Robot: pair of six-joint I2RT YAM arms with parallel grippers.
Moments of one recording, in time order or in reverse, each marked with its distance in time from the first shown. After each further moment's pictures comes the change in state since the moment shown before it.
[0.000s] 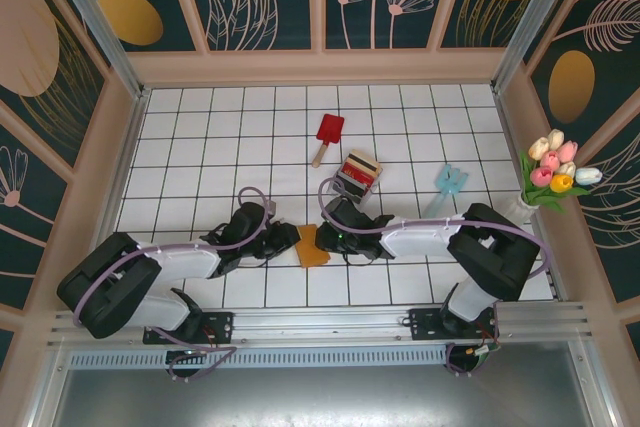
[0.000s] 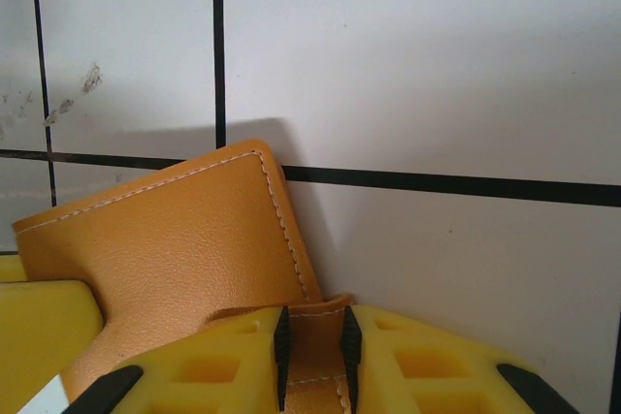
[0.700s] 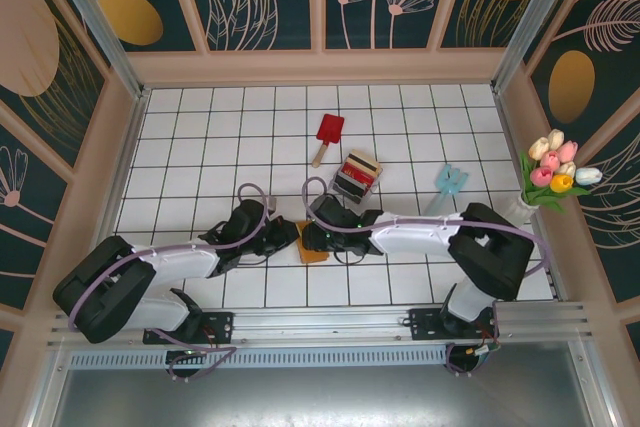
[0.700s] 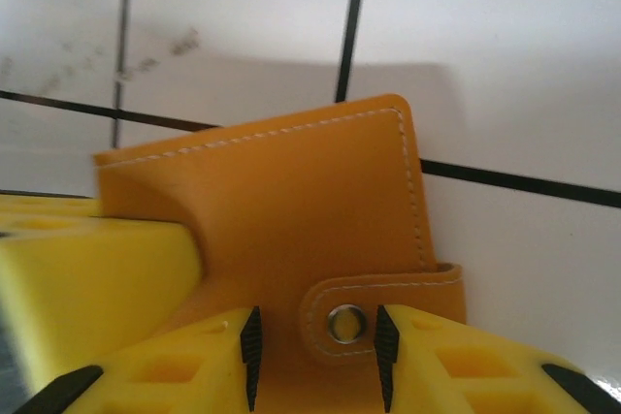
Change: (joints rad) left arm -0.001 -0.026 0.019 -0.014 -0.016 0.019; right arm 0.072 0.039 0.151 -0.163 0.051 -0.104
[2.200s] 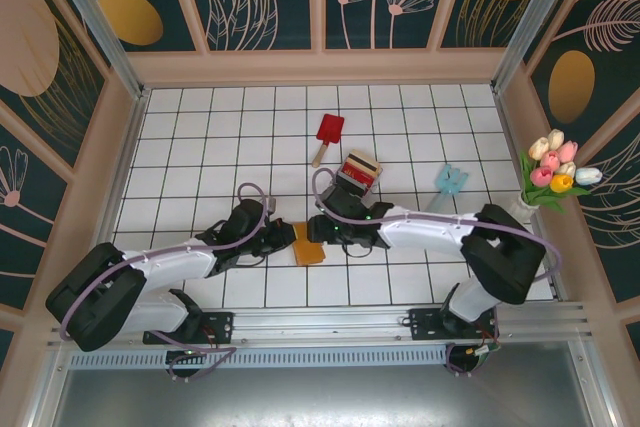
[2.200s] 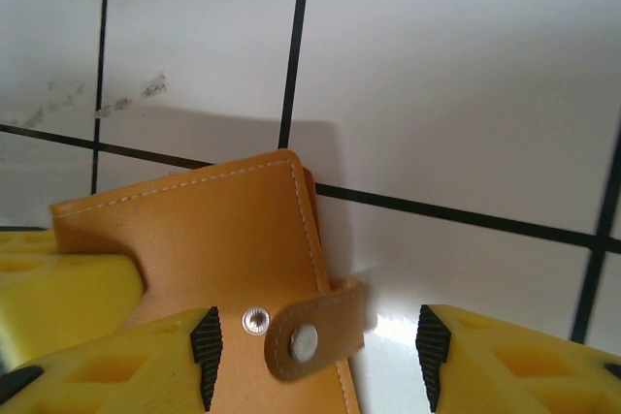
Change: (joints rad) left arm -0.002 -0.053 0.021 -0.129 -0.032 0.107; right arm -0.072 -0.051 0.011 -0.066 -0.022 -0.056
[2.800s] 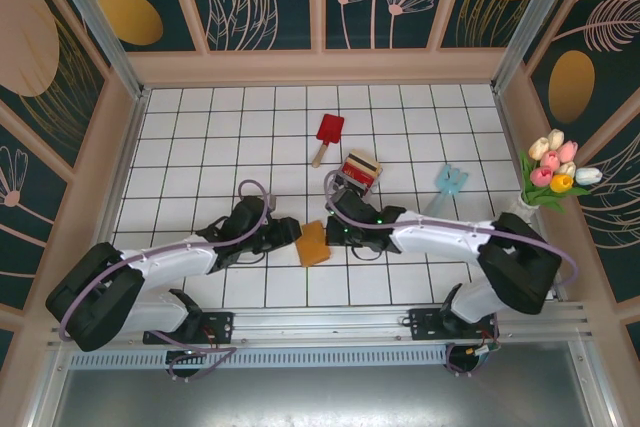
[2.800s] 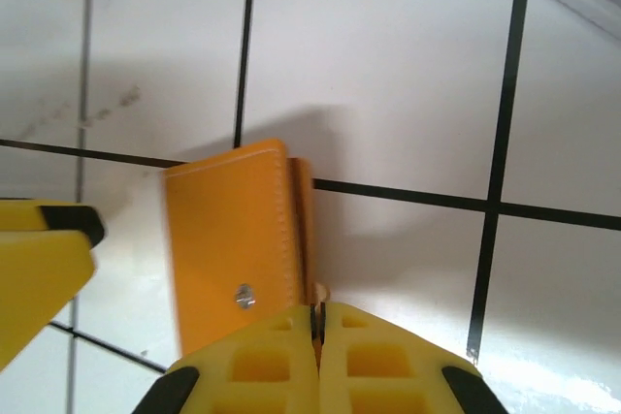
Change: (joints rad) left arm 0.000 -0.004 0.053 -0.108 -0.050 0.036; right arm -0.031 -0.170 -0.114 0.004 0.023 0.027
